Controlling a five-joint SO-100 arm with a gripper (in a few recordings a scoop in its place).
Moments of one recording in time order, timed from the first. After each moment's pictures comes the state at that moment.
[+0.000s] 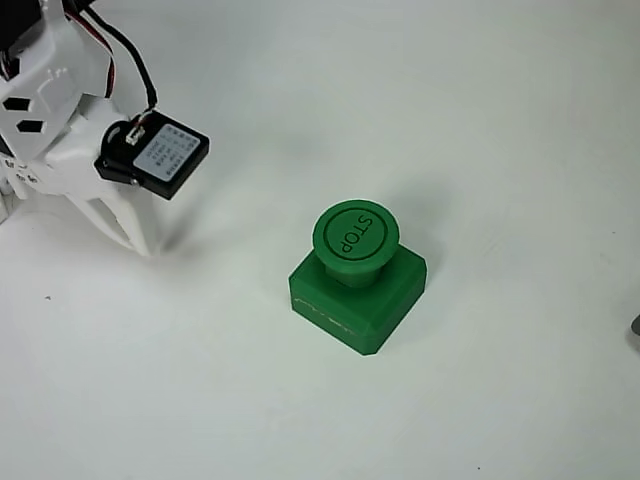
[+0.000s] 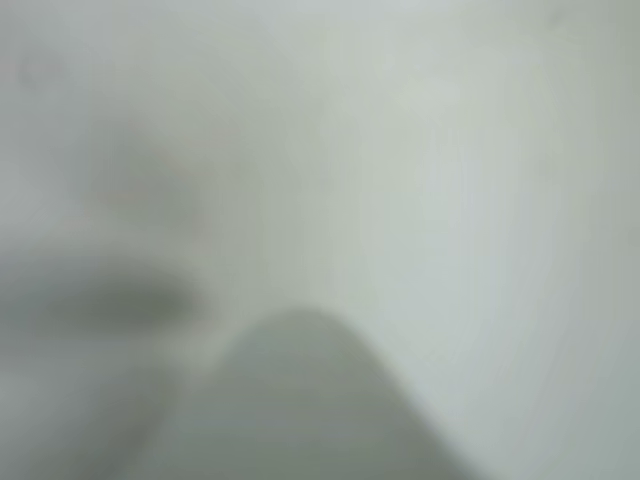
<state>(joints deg) -0.1 171.8 175.1 73.0 -8.1</state>
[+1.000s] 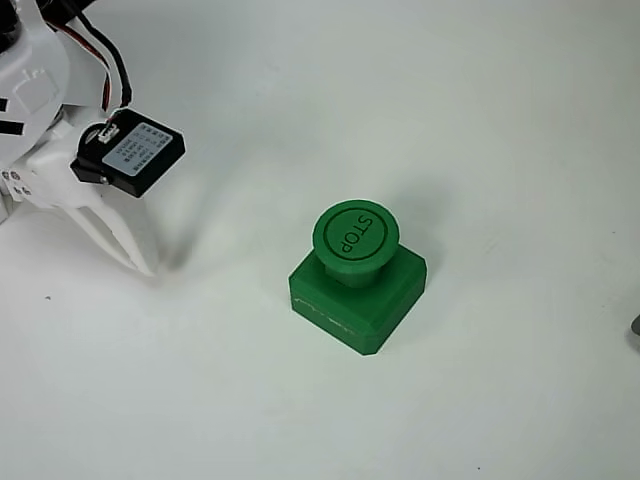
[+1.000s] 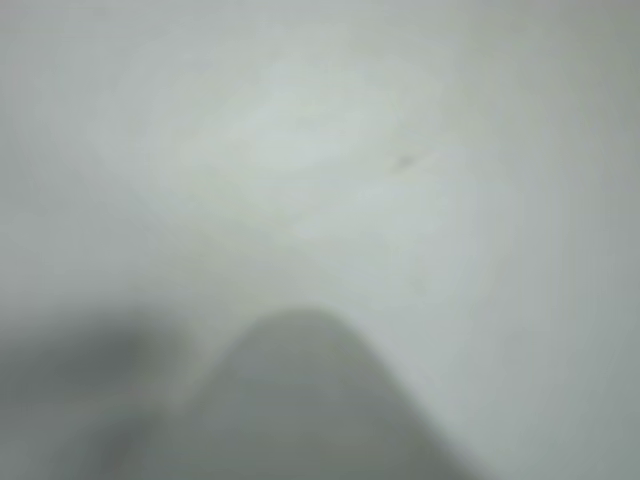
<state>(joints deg) 3.7 189.1 176.0 73.7 -6.5</state>
